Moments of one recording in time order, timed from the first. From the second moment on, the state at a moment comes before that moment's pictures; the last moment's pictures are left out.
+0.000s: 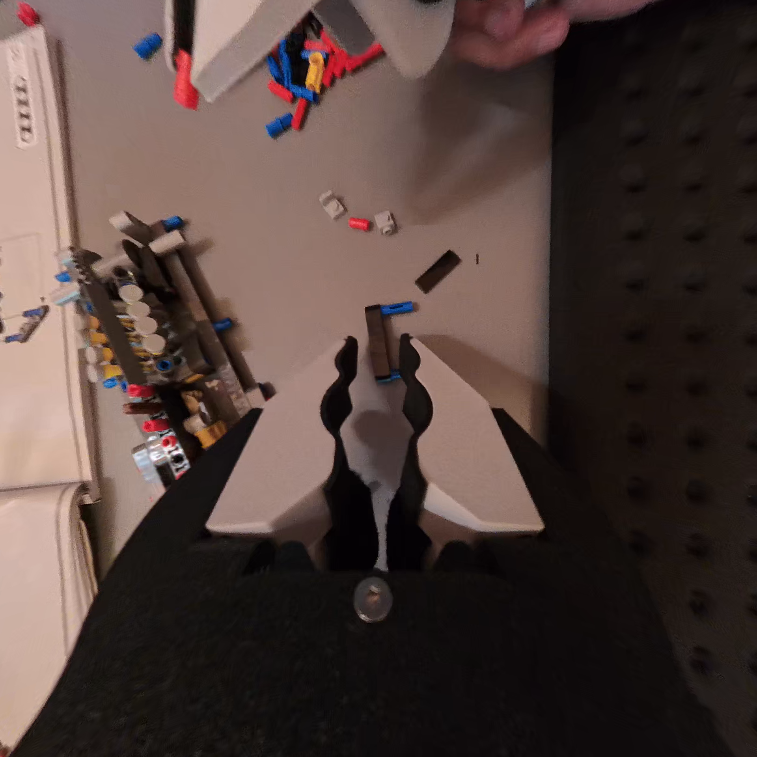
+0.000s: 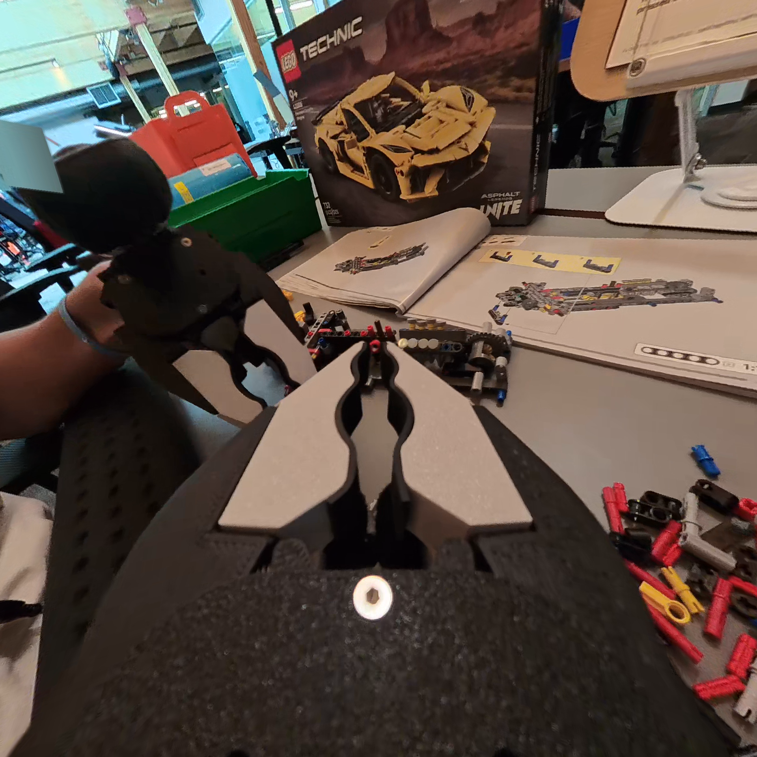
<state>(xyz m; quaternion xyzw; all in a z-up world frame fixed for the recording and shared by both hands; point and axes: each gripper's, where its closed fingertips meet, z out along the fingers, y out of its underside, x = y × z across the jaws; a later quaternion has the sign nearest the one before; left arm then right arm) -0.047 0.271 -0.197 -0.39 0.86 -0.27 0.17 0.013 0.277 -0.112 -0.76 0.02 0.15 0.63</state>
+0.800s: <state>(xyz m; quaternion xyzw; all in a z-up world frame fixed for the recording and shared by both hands) 0.011 0.289 -0.073 -0.49 0.56 -0.60 0.29 0.009 0.288 -0.066 -0.69 0.09 -0.01 0.72</state>
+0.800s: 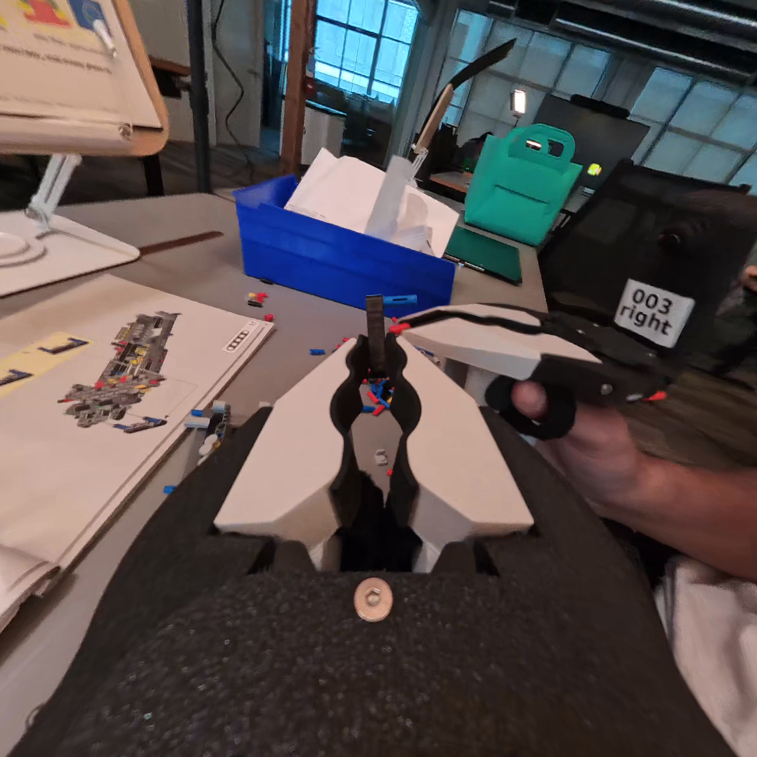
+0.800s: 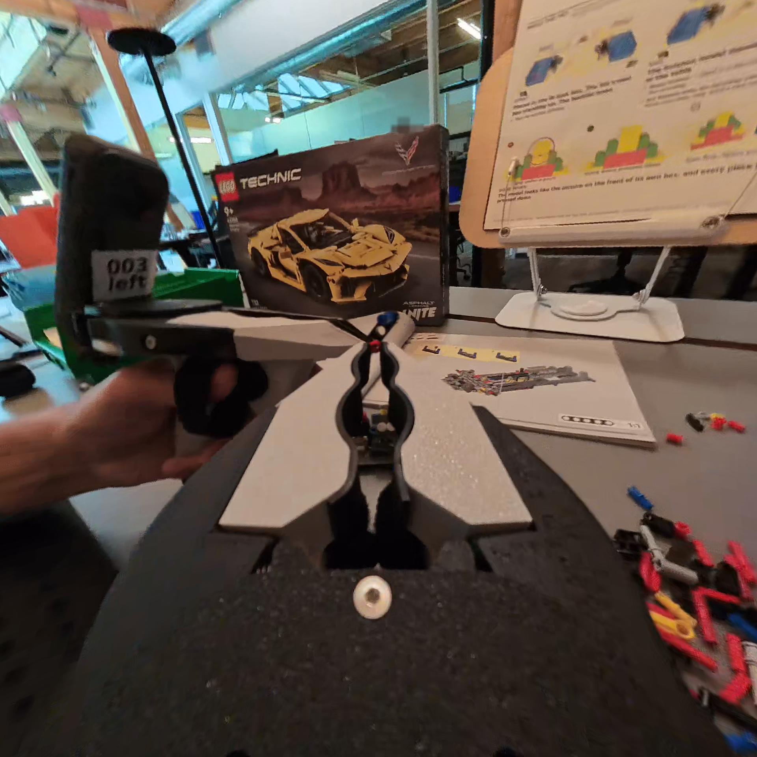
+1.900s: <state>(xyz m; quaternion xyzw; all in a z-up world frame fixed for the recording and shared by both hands) 0.013 0.281 -0.075 -0.48 0.55 -0.56 0.40 0.015 0.286 -0.062 -0.66 0.13 0.02 0.74</state>
